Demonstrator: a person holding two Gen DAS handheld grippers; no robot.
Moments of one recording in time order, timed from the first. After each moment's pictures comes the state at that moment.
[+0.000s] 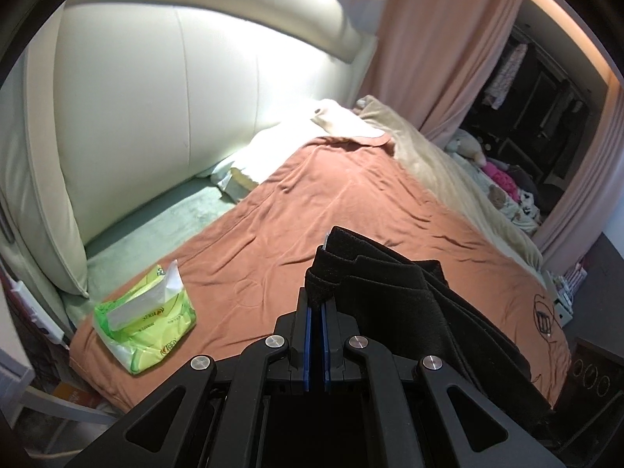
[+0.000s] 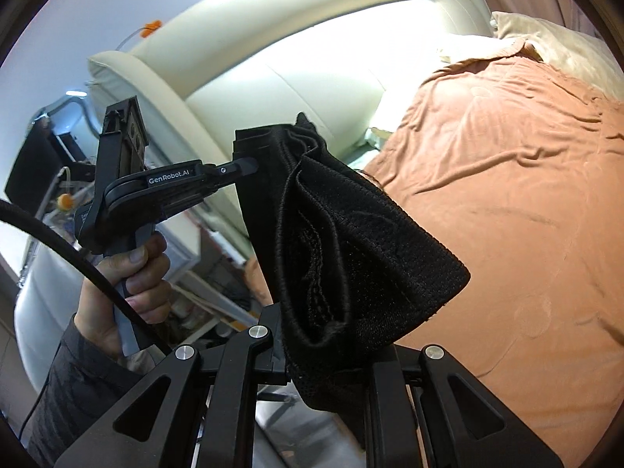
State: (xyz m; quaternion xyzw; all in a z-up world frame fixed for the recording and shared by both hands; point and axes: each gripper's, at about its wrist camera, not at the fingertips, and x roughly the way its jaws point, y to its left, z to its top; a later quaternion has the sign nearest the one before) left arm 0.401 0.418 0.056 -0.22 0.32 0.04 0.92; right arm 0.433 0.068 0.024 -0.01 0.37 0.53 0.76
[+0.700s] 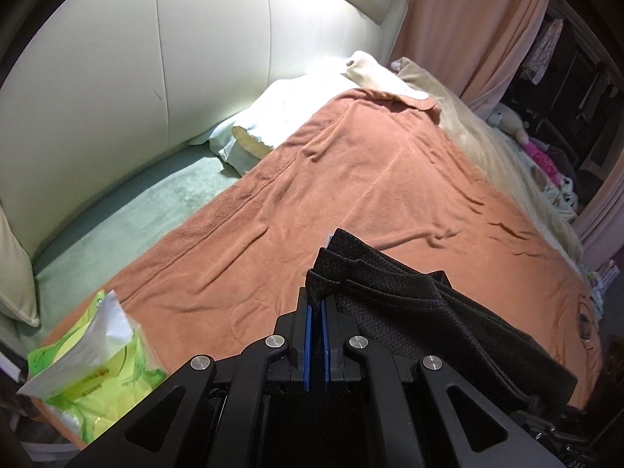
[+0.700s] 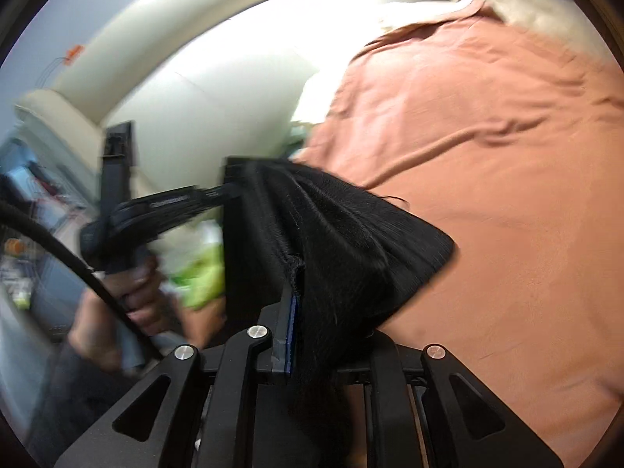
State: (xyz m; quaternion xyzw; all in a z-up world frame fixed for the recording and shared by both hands) left arm 0.525 0.430 -0.032 -0.19 0.38 0.08 0.90; right arm 0.536 0.096 -0.032 0.00 0.40 0.47 0.79
